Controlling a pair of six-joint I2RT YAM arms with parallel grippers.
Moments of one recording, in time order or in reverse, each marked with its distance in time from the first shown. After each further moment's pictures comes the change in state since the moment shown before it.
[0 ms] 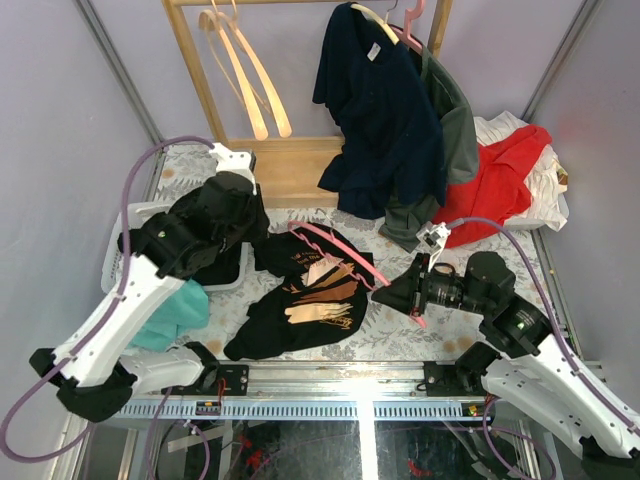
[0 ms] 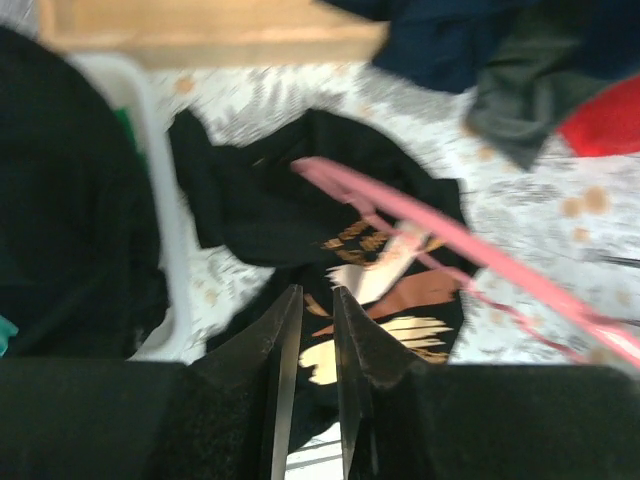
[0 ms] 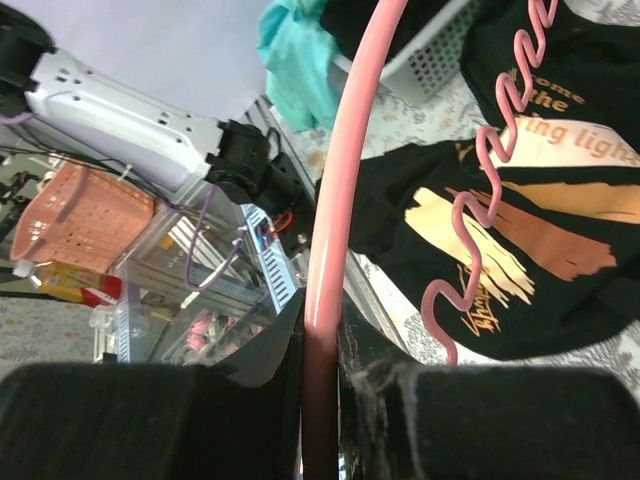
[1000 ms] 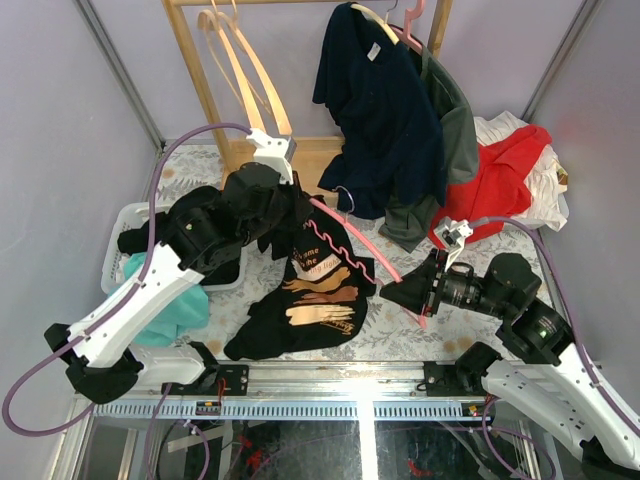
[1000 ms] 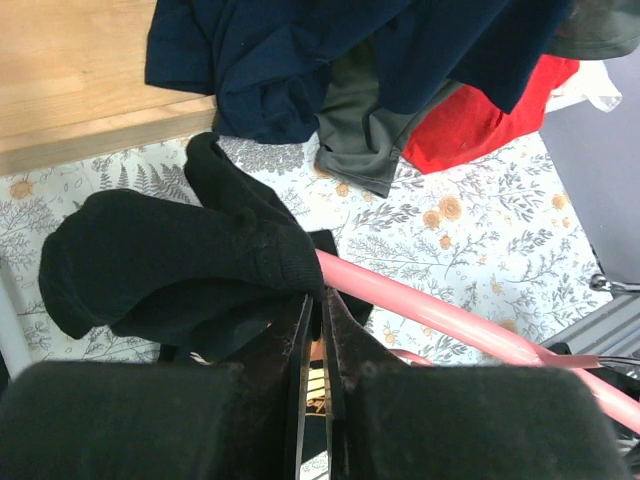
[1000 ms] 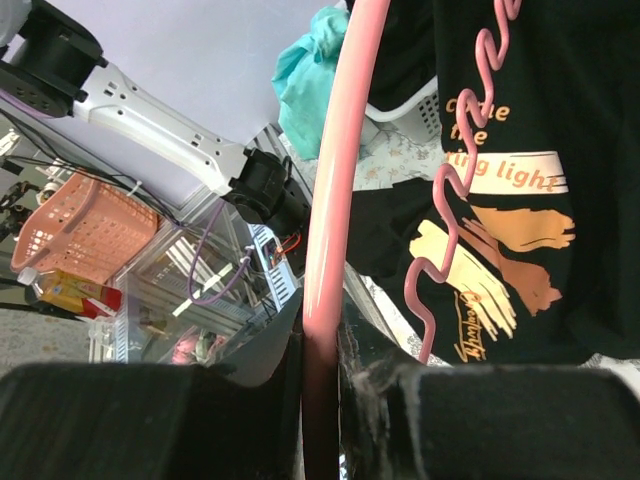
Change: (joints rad) left arm -0.081 0.089 -0.035 0.252 0.110 0.001; right arm 0.000 -0.022 0.140 -0.121 0.037 -0.037
